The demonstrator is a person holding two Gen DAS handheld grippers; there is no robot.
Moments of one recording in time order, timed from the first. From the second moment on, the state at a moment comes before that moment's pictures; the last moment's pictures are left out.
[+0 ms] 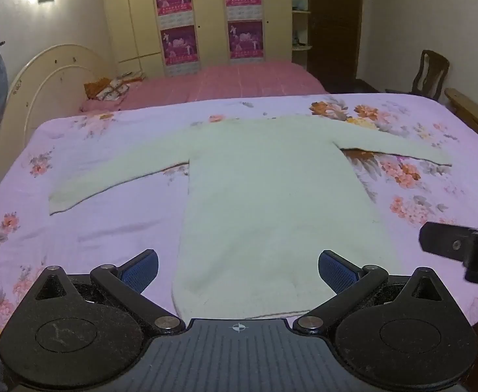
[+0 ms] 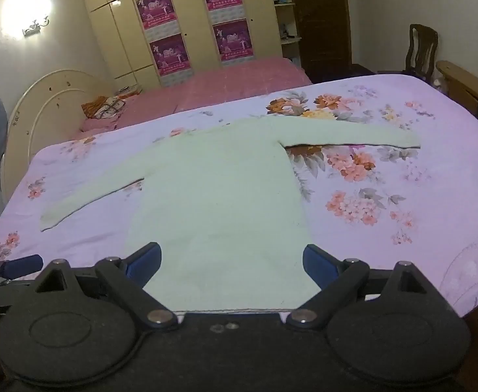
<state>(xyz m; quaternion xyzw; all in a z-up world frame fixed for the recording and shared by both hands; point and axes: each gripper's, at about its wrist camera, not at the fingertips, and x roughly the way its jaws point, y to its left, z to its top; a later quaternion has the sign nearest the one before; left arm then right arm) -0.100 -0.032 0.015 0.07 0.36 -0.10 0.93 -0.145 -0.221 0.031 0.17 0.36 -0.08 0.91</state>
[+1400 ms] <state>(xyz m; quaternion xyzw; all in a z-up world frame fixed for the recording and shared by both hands) -0.096 -0.047 0.007 0.09 0.41 -0.10 0.90 -0.147 -0.214 0.027 0.17 0.40 -0.10 0.90</state>
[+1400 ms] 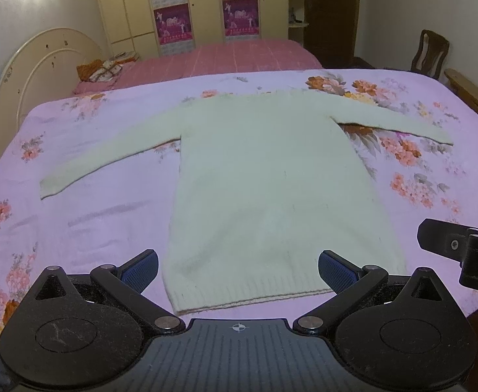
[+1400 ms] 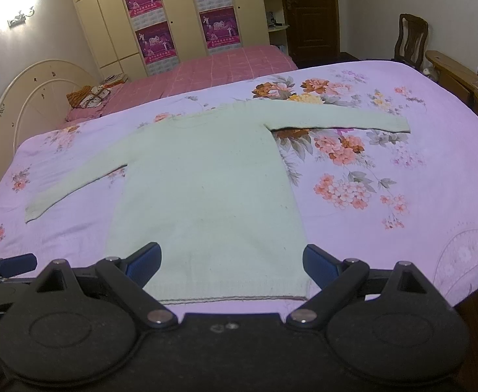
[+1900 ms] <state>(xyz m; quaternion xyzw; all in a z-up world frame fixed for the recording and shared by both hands) -0.094 -0.047 0.008 0.09 0.41 -0.10 0.90 -0.146 -0.214 0.025 0.16 0.39 -0.10 0.90</state>
